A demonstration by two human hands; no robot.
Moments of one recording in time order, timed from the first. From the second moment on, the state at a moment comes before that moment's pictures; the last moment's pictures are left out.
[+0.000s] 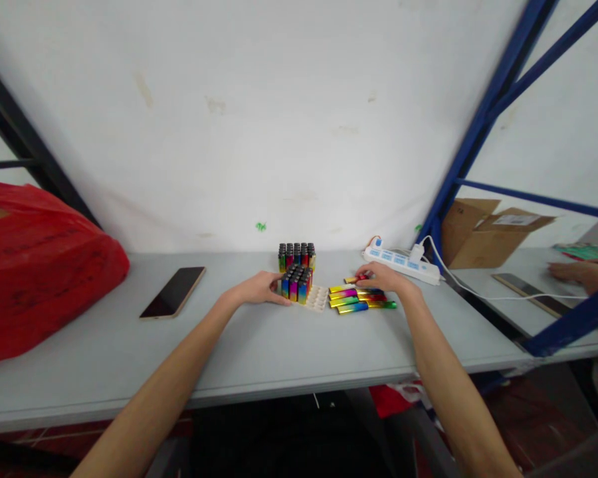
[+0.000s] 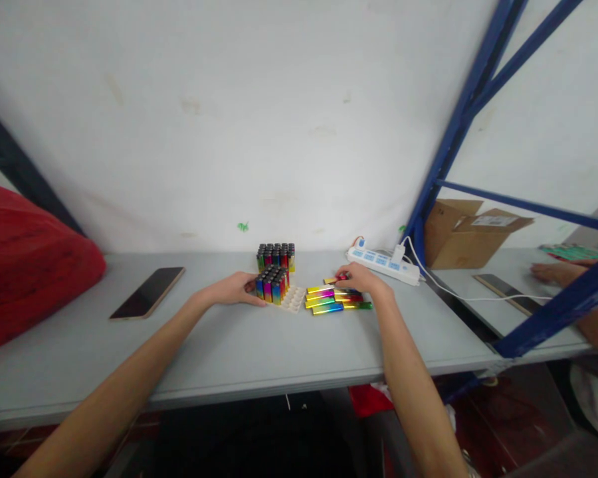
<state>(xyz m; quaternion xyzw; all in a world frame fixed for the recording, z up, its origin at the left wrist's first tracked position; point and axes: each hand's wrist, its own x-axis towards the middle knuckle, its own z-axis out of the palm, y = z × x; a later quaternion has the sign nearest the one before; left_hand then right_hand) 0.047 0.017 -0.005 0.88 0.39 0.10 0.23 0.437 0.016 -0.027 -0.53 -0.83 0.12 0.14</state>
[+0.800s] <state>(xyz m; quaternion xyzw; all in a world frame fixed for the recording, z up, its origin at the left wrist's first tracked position) 0.045 0.018 -0.006 0.88 0.40 0.08 0.24 0.342 -0.004 -0.025 -0.33 -0.57 0.58 0.49</state>
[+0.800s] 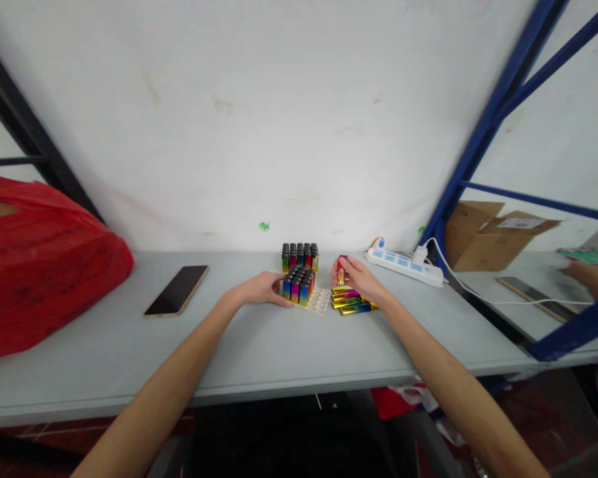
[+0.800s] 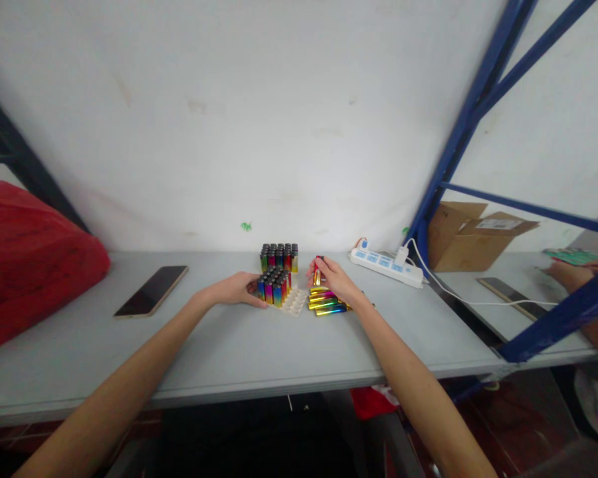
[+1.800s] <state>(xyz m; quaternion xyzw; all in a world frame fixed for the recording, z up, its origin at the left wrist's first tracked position) 0.048 0.012 0.001 0.88 0.41 0.09 0.24 0.314 -0.010 -0.030 -0.41 -0.72 0.33 0.46</state>
